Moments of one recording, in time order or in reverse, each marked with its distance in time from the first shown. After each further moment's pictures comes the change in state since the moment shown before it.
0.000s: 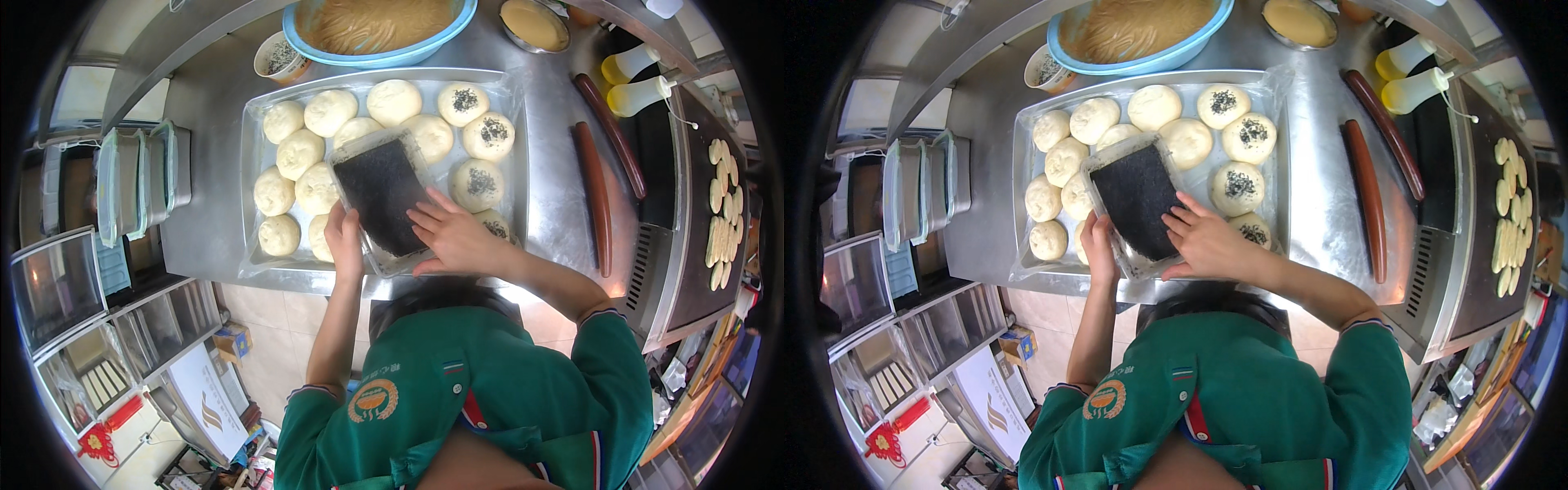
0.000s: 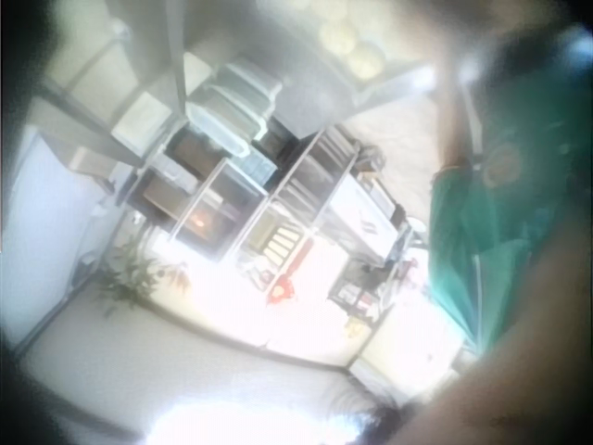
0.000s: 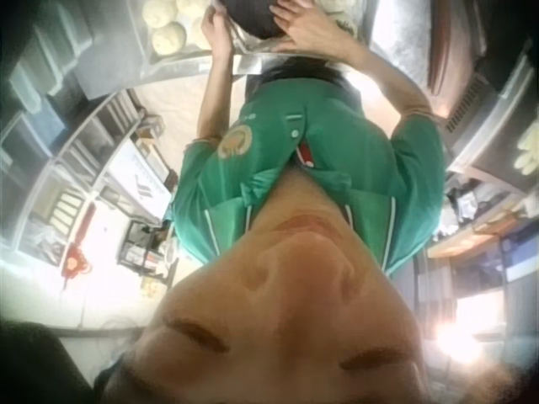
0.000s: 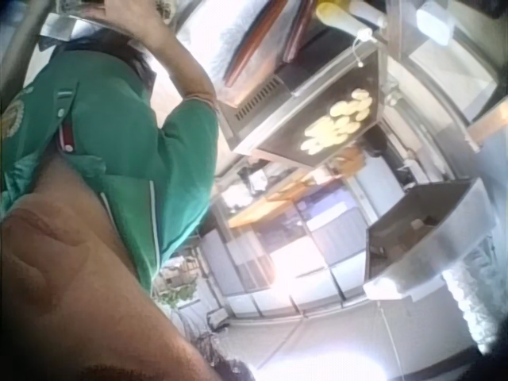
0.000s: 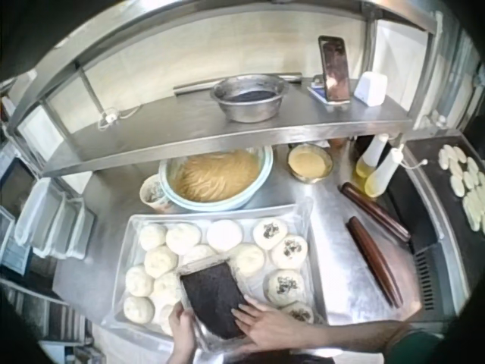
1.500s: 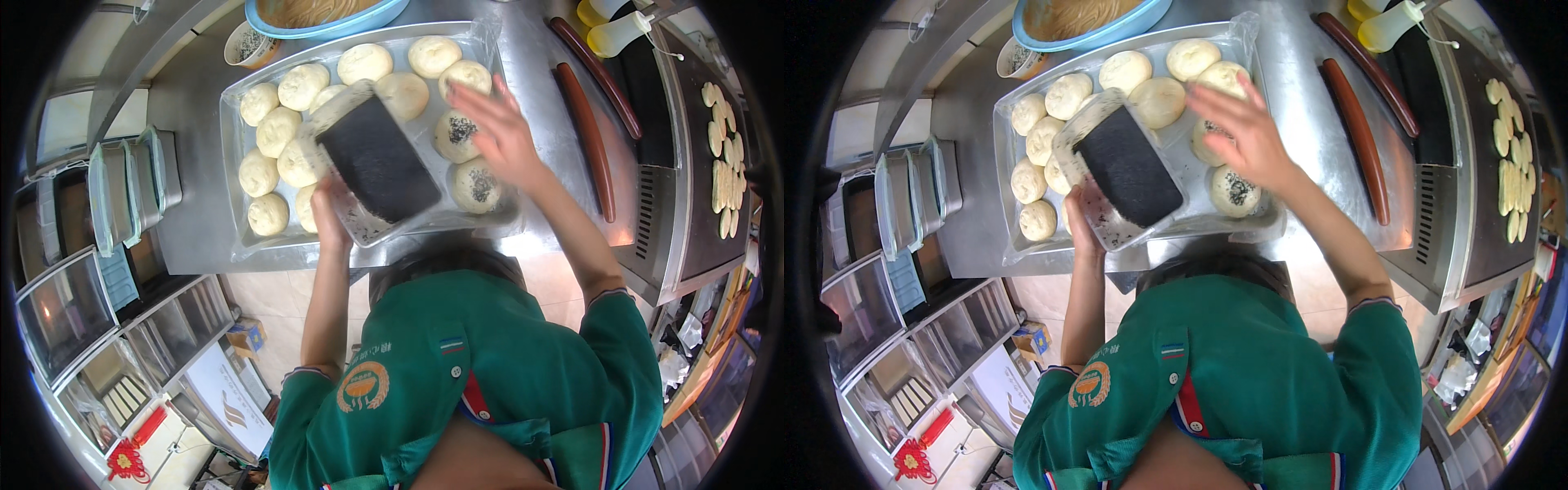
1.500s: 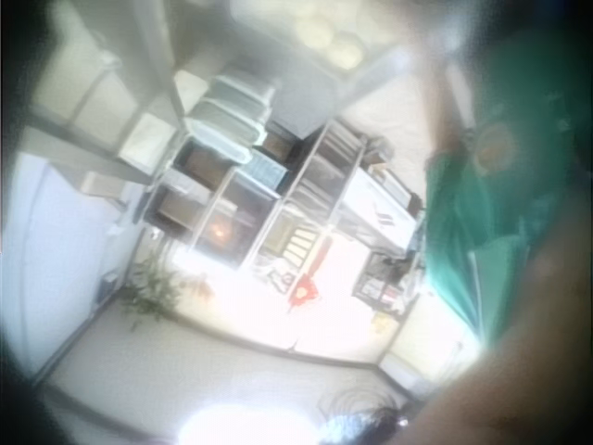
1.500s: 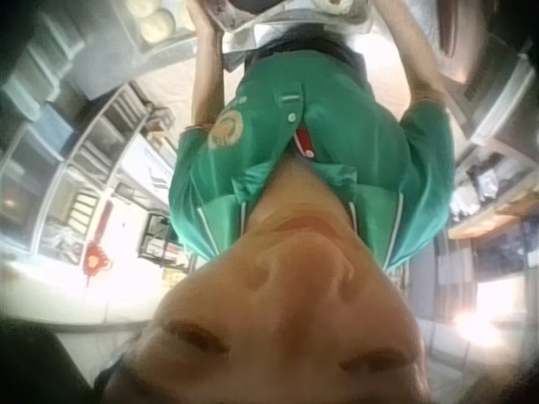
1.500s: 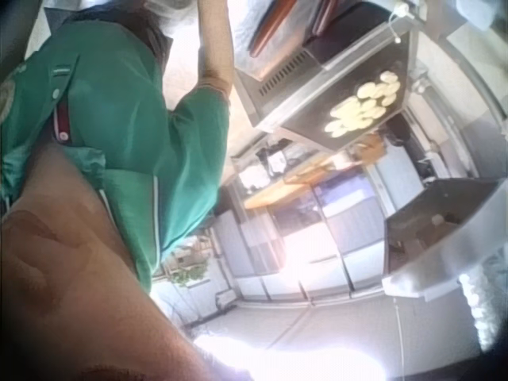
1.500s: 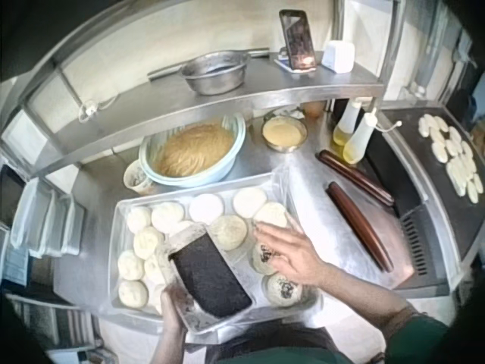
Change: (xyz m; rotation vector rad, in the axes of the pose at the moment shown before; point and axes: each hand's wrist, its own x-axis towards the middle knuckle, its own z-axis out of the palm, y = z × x) left_hand -0.009 -0.003 0.002 -0.385 -0.010 -0.236; right_hand -0.060 0.061 -0.018 0.062 0.651 0.278
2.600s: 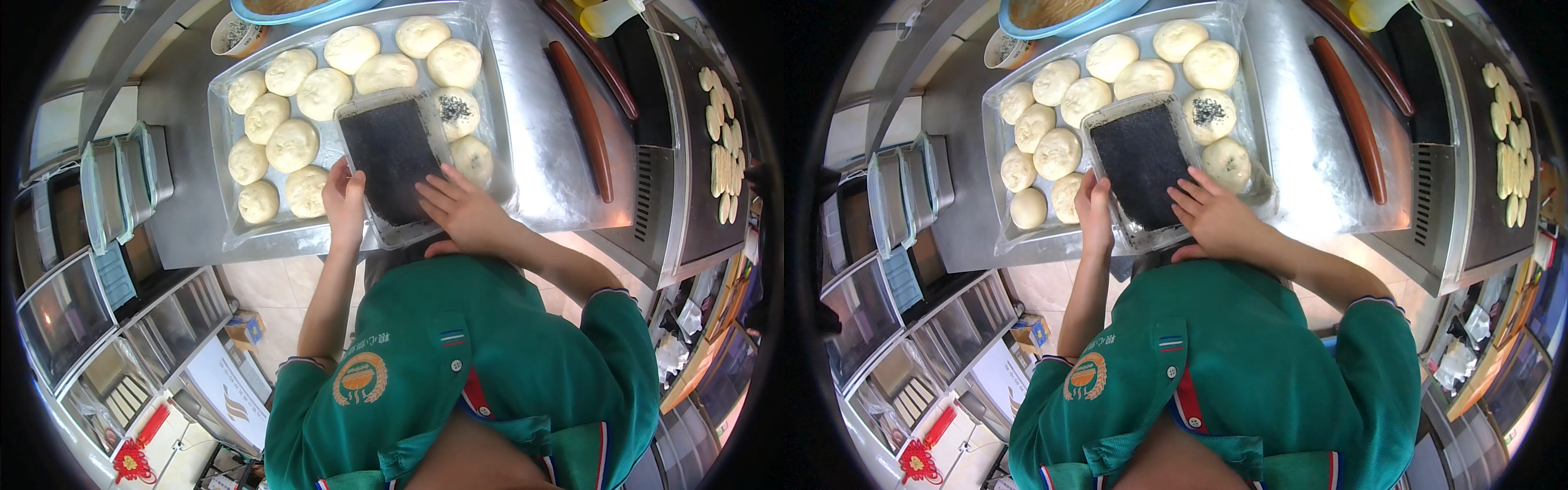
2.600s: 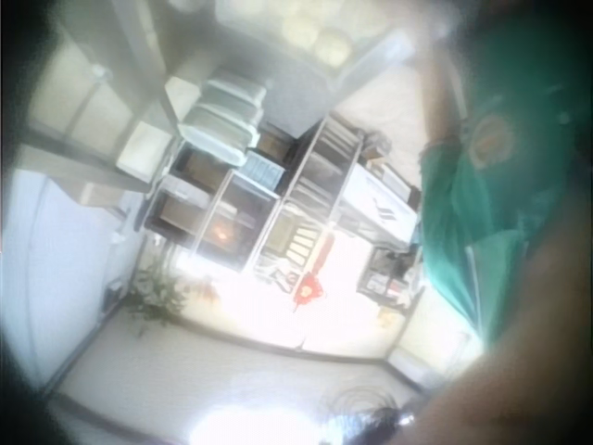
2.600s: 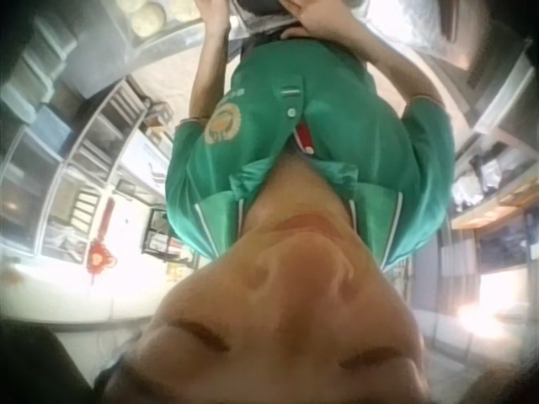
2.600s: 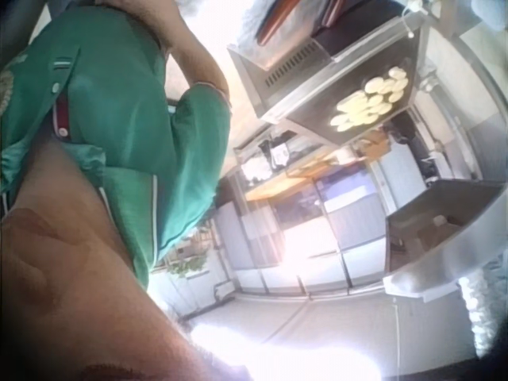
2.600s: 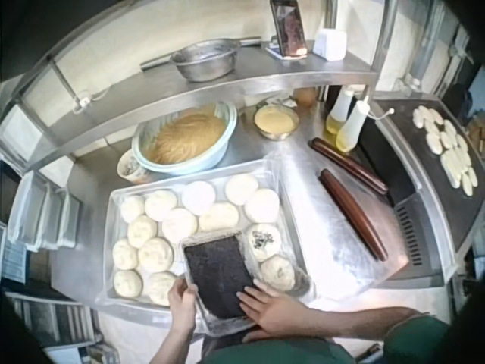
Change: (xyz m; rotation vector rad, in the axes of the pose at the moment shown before) left_hand -0.033 -0.019 0.013 0.500 -0.142 0.243; right_hand -0.059 -0.111 0.011 -0.133 -0.747 -0.079
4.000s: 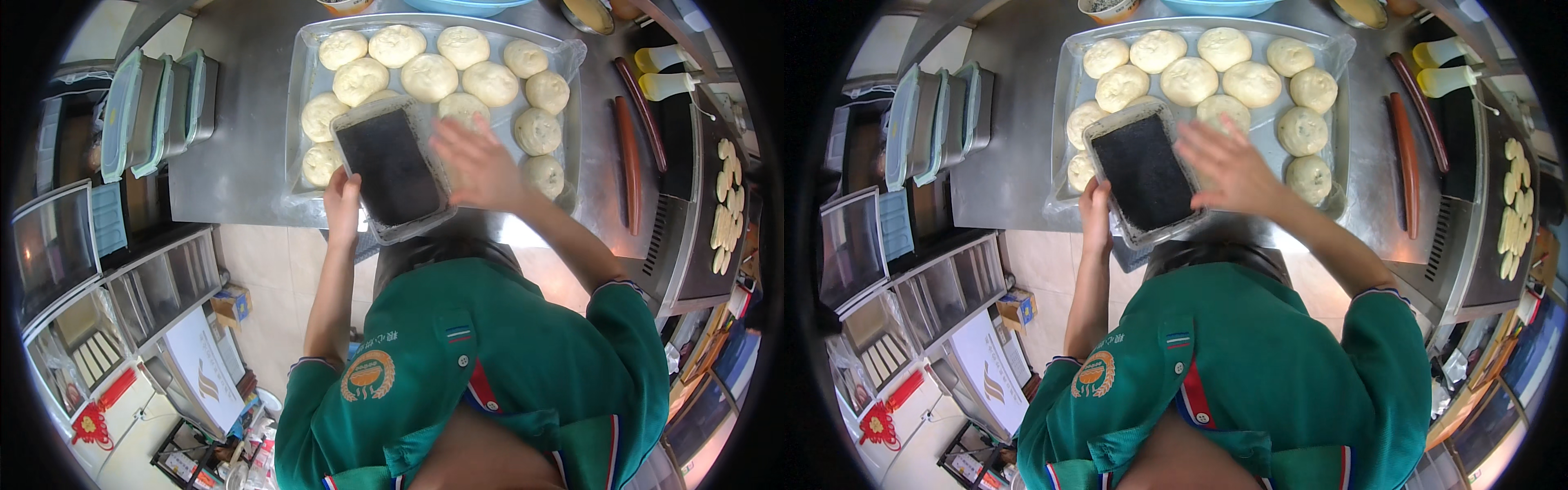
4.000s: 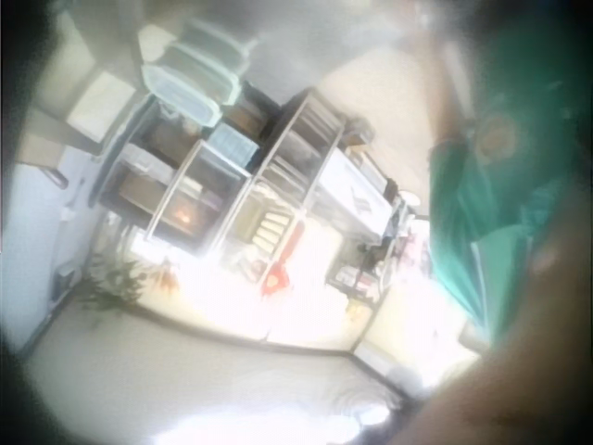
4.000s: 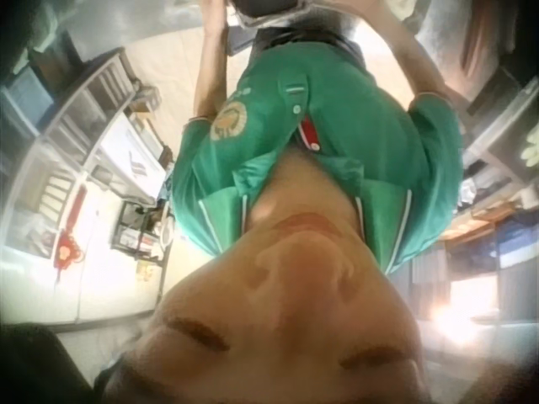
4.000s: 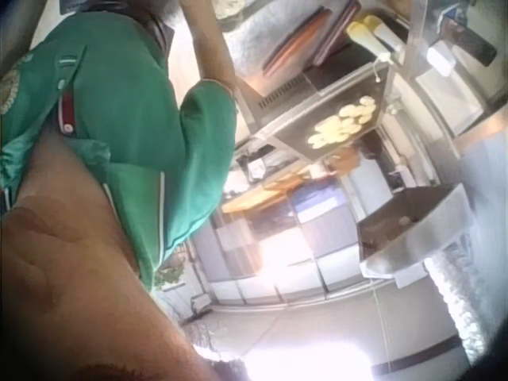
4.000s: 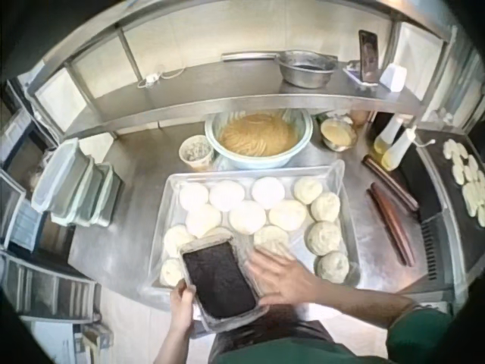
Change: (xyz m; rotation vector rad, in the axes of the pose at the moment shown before) left_hand 0.003 -0.017 -0.177 -0.112 0.128 -0.102; right_hand 0.141 -0.025 -0.008 0.028 0.386 -0.155
